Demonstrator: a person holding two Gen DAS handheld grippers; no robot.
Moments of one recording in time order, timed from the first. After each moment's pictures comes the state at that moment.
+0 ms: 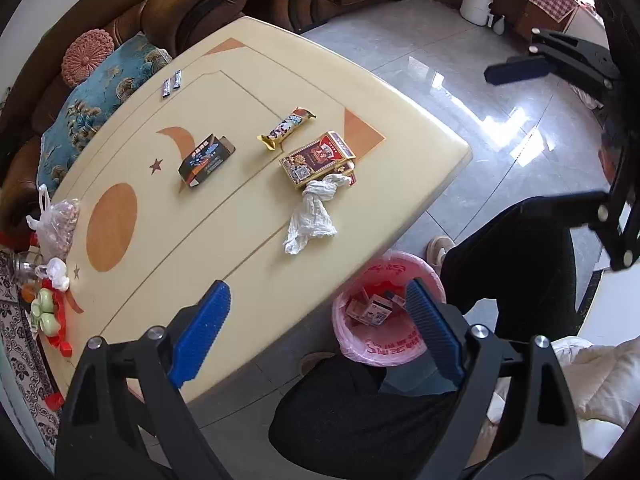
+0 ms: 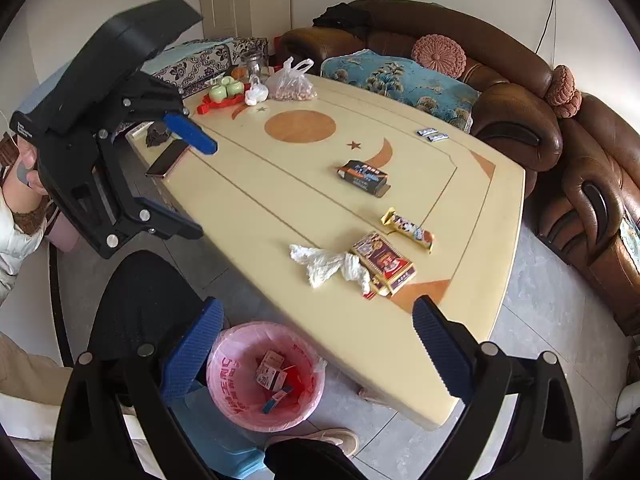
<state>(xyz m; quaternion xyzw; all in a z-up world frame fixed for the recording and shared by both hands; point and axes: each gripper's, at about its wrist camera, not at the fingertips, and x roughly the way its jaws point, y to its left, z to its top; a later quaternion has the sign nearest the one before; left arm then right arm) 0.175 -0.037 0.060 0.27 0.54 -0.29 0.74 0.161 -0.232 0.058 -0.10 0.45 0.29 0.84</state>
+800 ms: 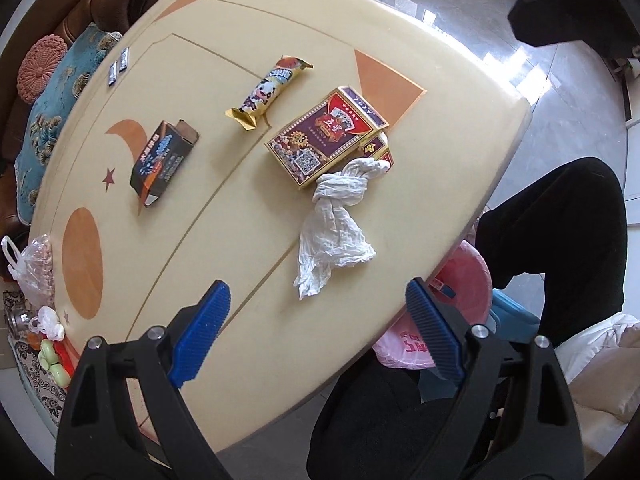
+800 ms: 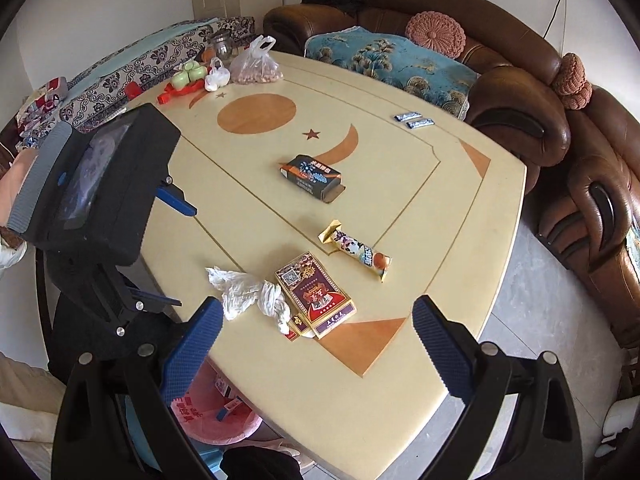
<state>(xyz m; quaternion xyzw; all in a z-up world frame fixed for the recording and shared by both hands) 0.247 -0.094 -0.061 0.34 0.60 -0.30 0.66 0.291 -0.245 -0.020 -0.13 0.50 0.30 0.80</state>
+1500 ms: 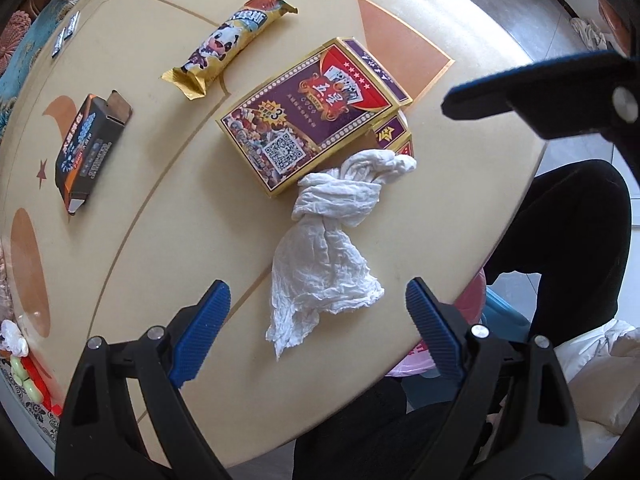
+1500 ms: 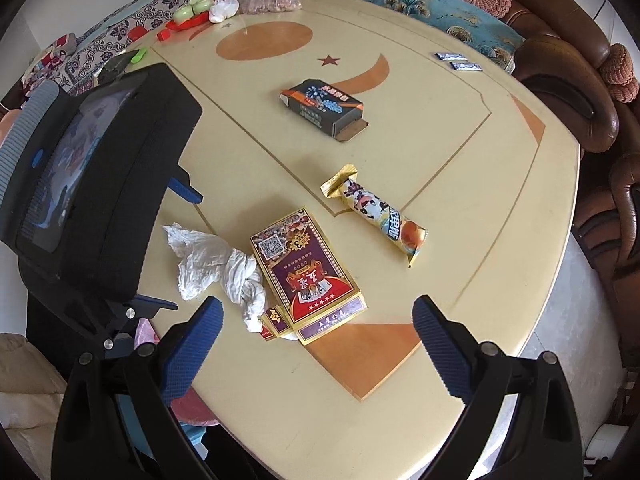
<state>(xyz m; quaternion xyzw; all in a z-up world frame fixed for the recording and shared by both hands) 0.277 -0.107 -0.135 0.30 0.66 -0.32 0.61 0.334 -0.216 -0.123 -0.17 0.57 0.34 0.73</state>
